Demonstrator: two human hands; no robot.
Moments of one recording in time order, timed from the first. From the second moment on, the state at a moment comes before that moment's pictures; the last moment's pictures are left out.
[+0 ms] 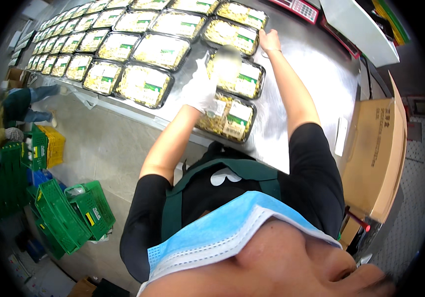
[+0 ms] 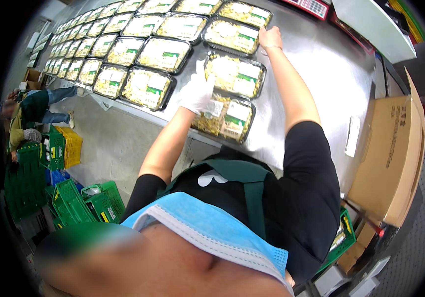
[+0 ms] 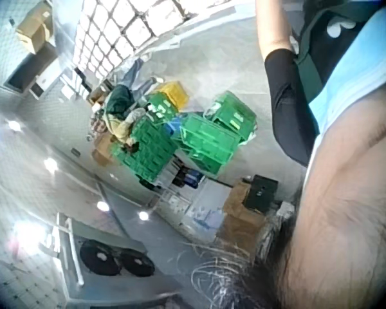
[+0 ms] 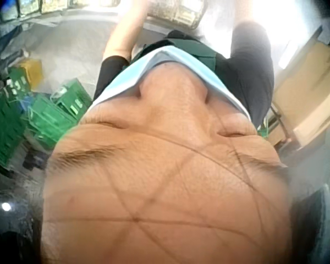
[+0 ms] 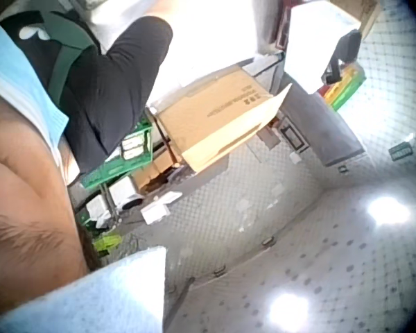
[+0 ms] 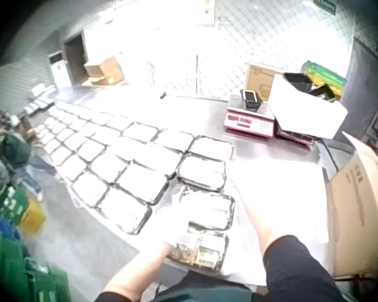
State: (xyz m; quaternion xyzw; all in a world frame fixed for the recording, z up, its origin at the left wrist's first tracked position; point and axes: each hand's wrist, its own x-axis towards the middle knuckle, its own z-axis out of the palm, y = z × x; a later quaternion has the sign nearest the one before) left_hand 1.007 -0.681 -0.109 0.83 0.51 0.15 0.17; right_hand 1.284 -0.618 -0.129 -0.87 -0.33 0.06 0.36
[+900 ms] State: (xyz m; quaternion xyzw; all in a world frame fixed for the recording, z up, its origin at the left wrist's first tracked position) left_hand 0.991 -0.646 -0.099 0.83 0.01 0.41 0.38; right_hand 1.026 -1.059 -0.036 -0.92 0.03 -0.18 0.34
